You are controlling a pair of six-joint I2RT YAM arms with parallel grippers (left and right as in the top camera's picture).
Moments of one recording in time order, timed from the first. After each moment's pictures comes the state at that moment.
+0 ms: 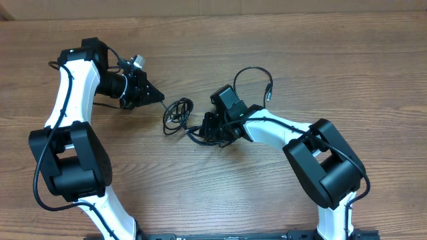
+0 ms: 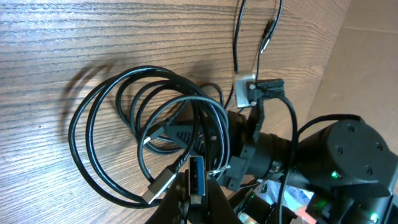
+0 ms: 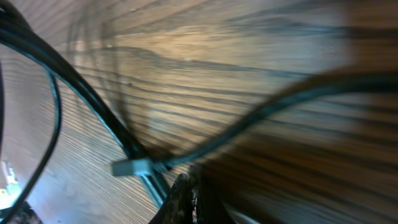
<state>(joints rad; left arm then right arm) 0.15 2.01 1.66 -1.28 0.82 0.00 0.65 2.05 1.19 -0.21 -0.41 0.84</state>
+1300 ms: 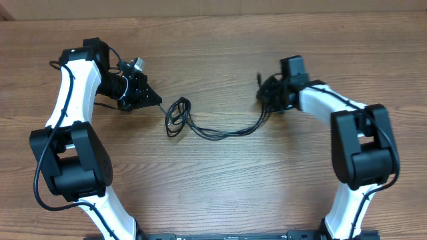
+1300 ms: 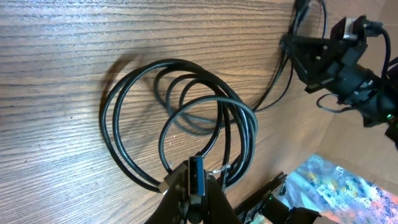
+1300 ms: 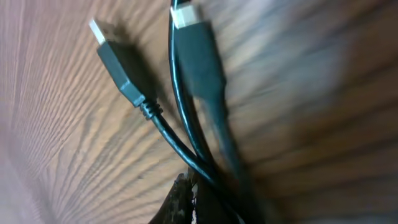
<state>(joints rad) 0.15 2.01 1.66 -1.29 0.73 0.00 0.16 2.06 1.23 -0.29 -0.36 0.91</state>
